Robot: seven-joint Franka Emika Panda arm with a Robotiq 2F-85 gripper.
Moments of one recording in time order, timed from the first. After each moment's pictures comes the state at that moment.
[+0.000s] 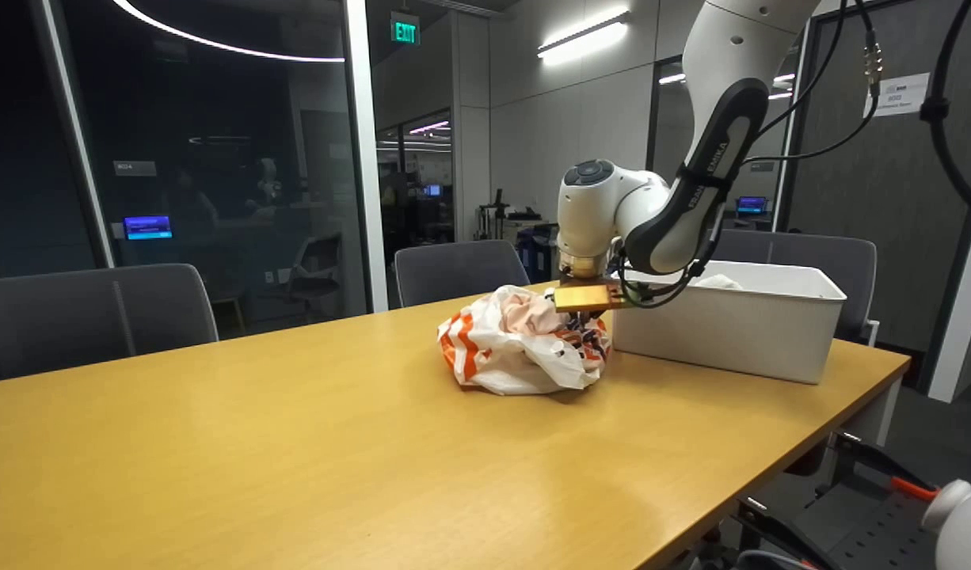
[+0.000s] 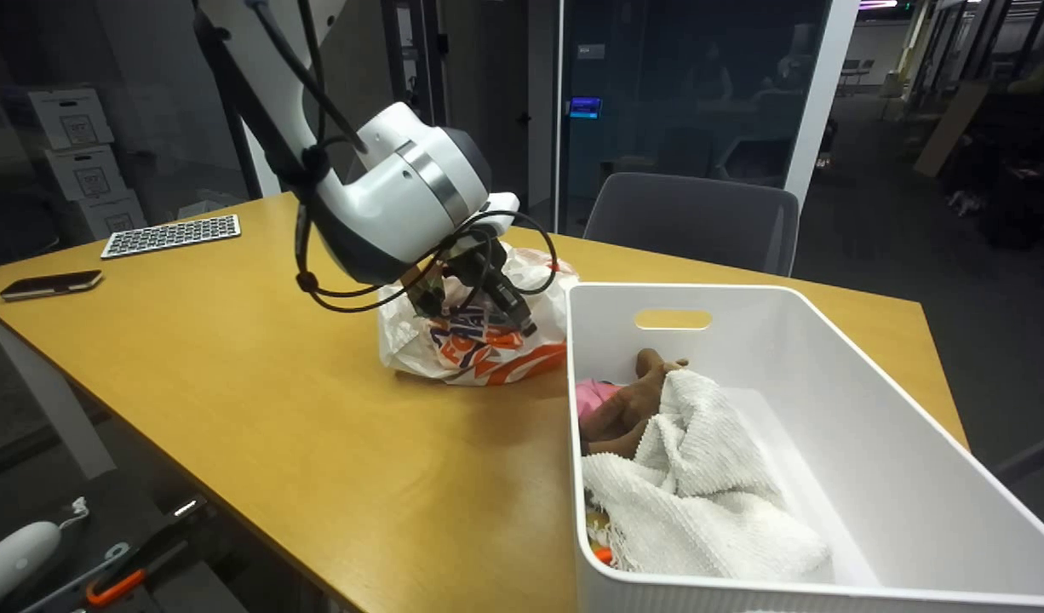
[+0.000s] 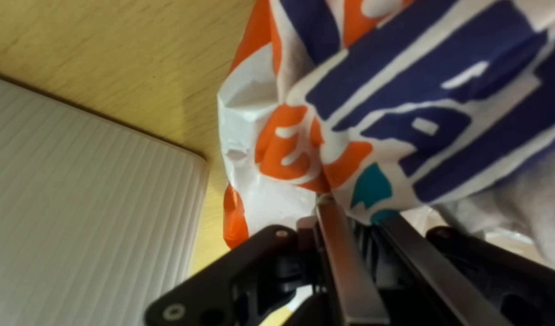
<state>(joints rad) 0.13 0.46 -0.08 -2.11 -1.16 2.80 1.64</state>
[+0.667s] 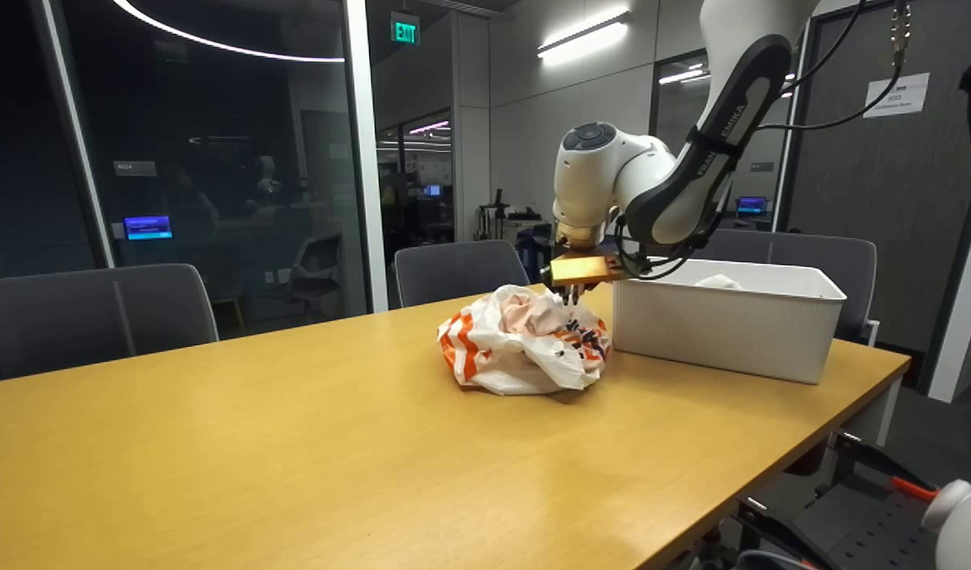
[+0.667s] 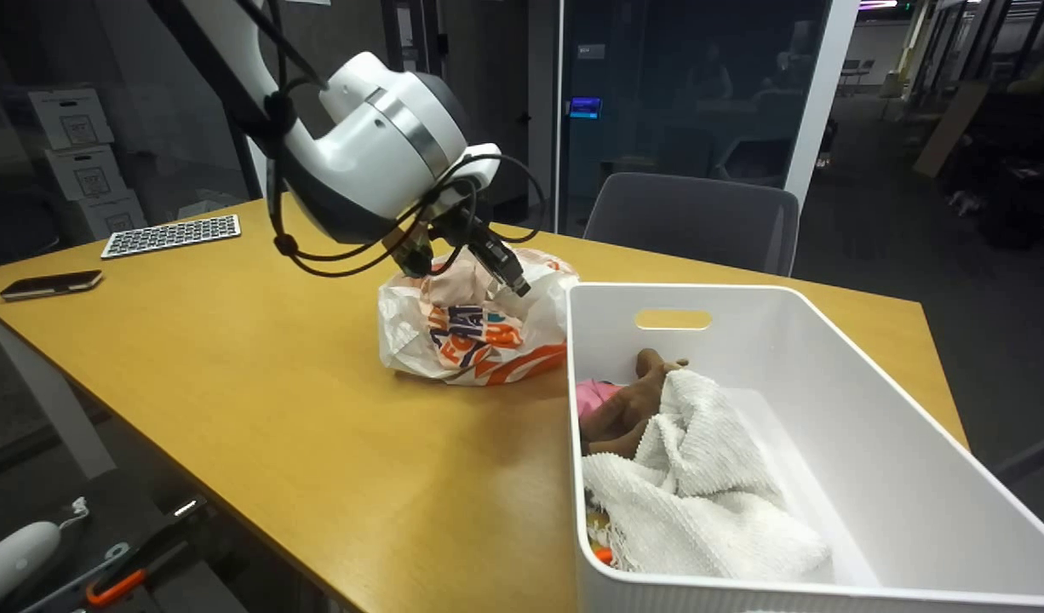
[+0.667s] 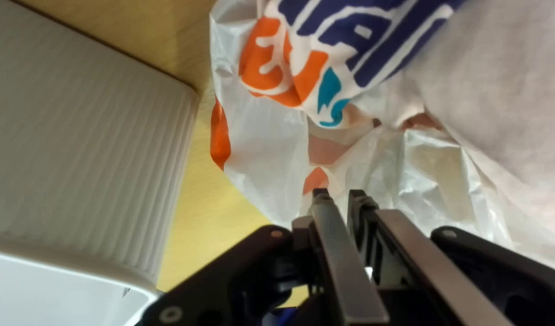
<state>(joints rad) 0.16 0.34 -0.07 -2.15 -1.18 2.76 1.60</state>
